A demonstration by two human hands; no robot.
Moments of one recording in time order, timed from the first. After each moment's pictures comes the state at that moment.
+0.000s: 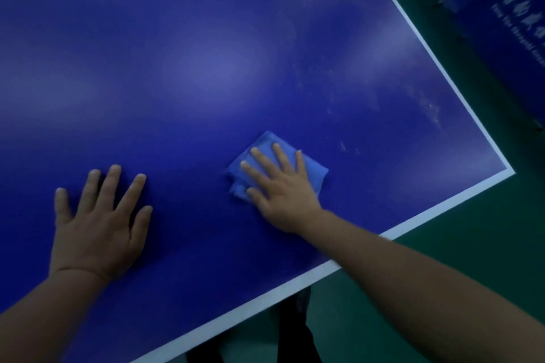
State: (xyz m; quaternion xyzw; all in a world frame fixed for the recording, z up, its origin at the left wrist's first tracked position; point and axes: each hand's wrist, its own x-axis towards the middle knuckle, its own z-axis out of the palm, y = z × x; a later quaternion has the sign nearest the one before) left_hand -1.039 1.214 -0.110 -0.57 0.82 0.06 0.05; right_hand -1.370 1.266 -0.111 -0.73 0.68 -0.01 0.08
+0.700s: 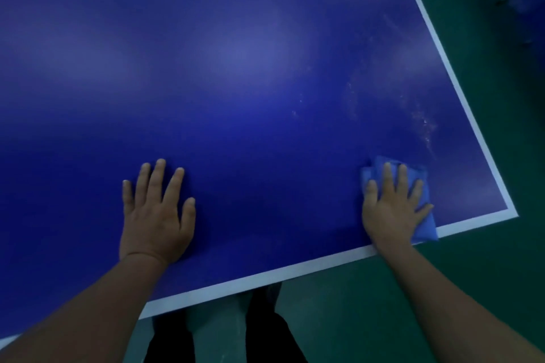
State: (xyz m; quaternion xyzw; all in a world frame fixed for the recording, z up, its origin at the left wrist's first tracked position) left_hand -1.243 1.284 -0.109 -0.64 0.76 0.11 -0.05; right_hand -1.636 1.349 -0.102 -0.39 0.92 -0.01 0.09
